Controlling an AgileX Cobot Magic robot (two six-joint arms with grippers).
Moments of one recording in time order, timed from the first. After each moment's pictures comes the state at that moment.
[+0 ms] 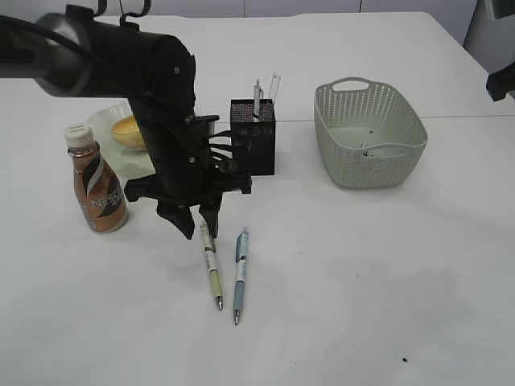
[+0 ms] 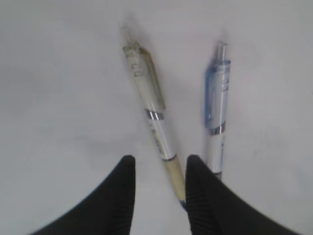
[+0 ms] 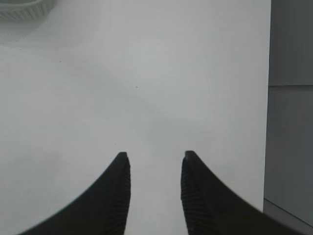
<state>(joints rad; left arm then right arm) -0.56 2.14 -1.63 -0.10 1.04 -0.51 0.08 1.69 -1.51 -0.37 1.23 0.14</state>
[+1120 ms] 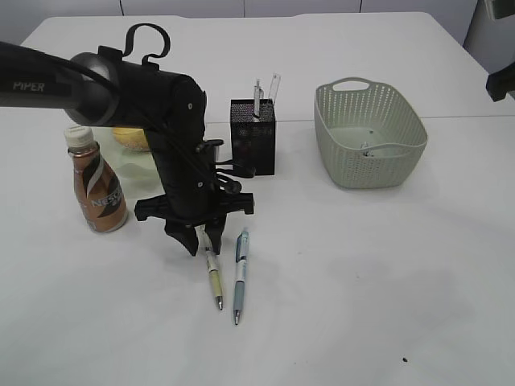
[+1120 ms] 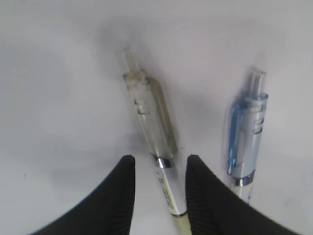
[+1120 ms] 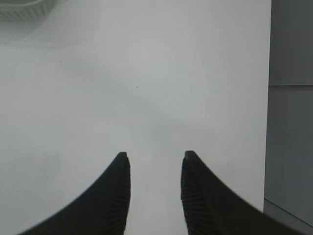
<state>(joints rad) -0.56 2.25 -1.63 -0.10 0.96 -0.52 0.08 1.69 -1.51 -0.37 1.23 0.14</state>
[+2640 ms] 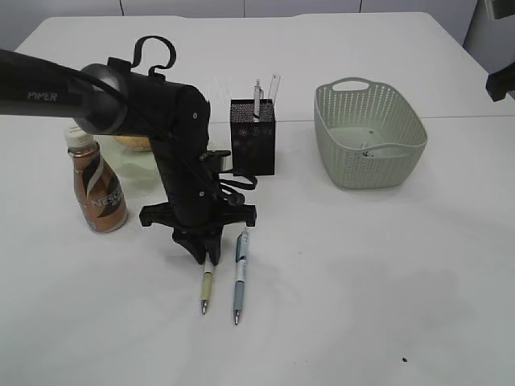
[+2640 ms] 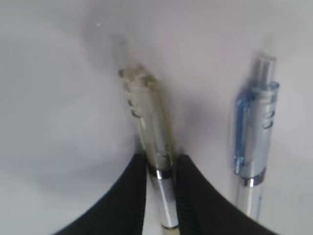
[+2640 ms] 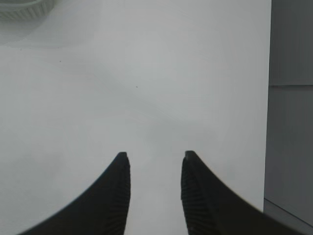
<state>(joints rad) -0.56 2.28 -1.64 -0.11 0.98 -0.44 0.08 1.69 -1.51 -0.37 1.23 0.14</state>
